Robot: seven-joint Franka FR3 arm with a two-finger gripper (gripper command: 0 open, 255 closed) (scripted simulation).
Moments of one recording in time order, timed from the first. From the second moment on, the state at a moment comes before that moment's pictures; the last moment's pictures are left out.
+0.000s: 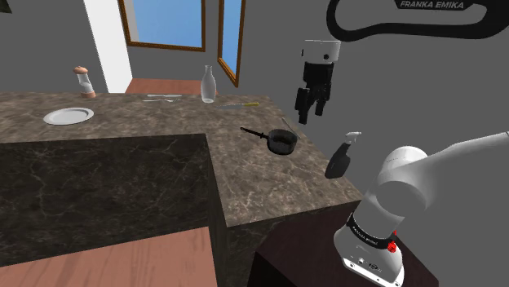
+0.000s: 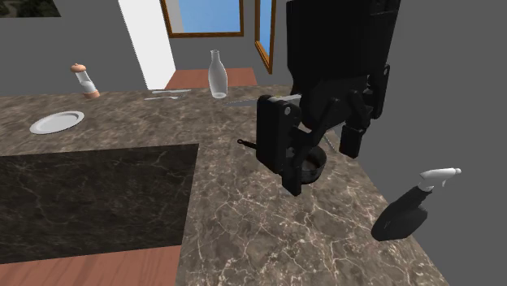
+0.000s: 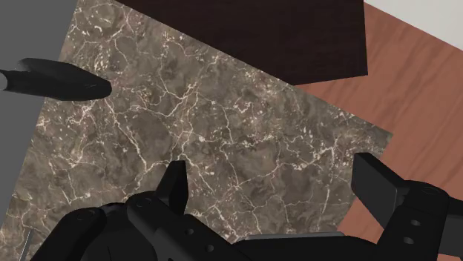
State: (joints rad) arm -0.02 -0.76 0.07 -2.41 0.03 1.51 0.13
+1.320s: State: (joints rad) arm -0.12 -0.24 -0.10 -2.38 -0.10 2.01 -0.06
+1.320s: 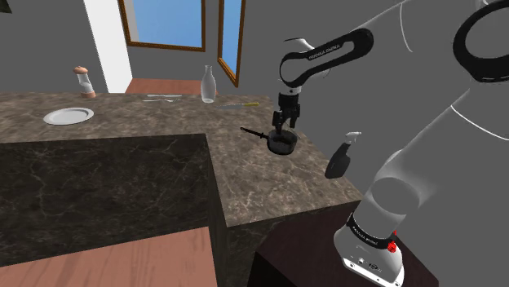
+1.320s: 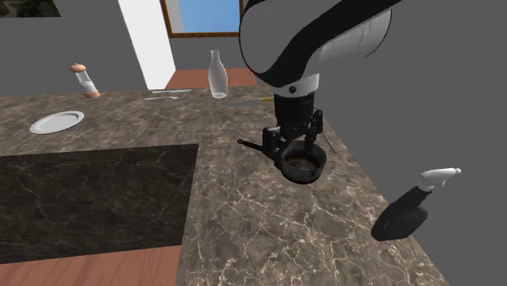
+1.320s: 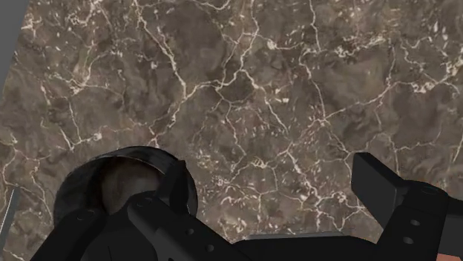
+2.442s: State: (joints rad) arm -0.18 0.25 -0.16 -2.15 -0.07 2.28 -0.19
